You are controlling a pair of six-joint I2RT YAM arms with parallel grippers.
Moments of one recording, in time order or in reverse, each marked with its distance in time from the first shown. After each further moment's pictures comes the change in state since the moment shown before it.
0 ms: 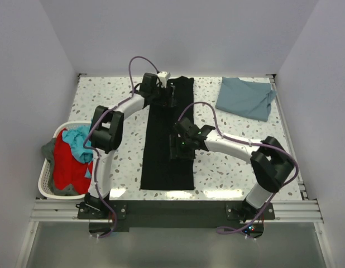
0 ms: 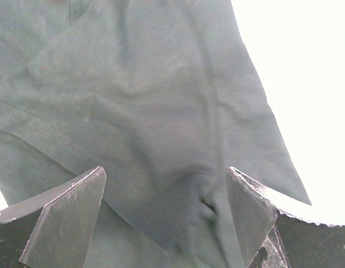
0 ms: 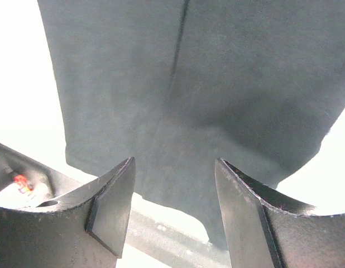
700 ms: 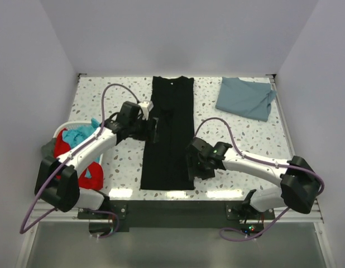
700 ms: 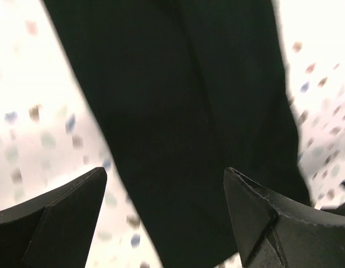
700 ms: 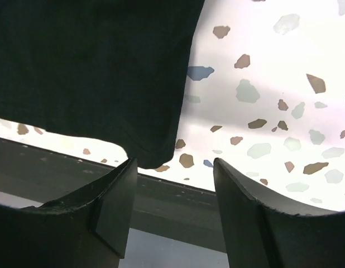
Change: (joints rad) left arm -0.087 -0.875 -0.727 -0.298 -0.122 -0.092; right arm 0.103 -0.340 -0.256 -0.233 0.146 0.072
